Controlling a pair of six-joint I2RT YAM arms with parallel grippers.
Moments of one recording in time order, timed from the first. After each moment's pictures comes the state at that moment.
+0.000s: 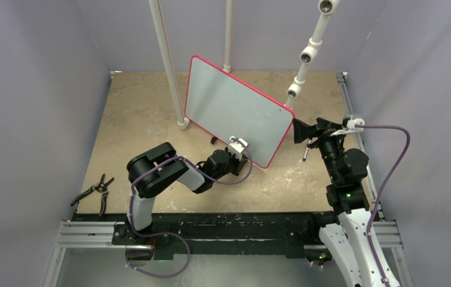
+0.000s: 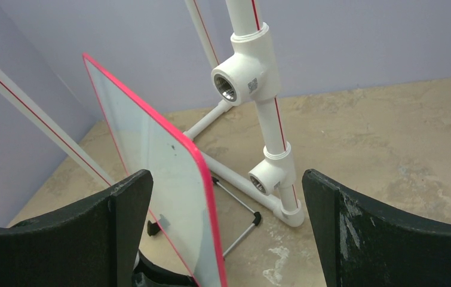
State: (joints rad) left arm -0.91 1.96 0.69 0.96 -0.08 -0.13; right arm 0.14 0.53 0.56 0.12 -0.07 0.36
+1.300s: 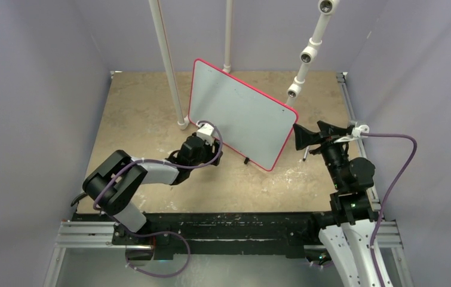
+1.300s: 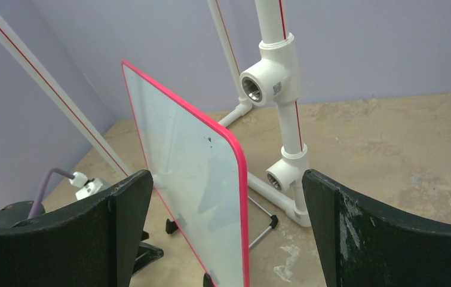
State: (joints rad) left arm -0.69 1.60 0.57 0.56 -0.13 -0.24; right arm 0.14 0.43 0.58 0.04 -0.12 0.37
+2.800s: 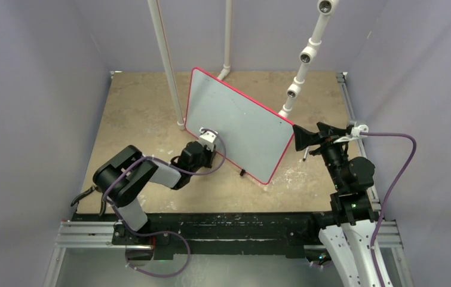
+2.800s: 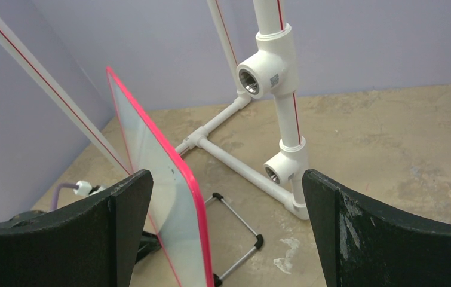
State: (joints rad) left arm -0.66 1.73 0.52 0.79 -0.11 -0.10; right arm 0.14 0.43 0.59 0.00 -0.12 0.37
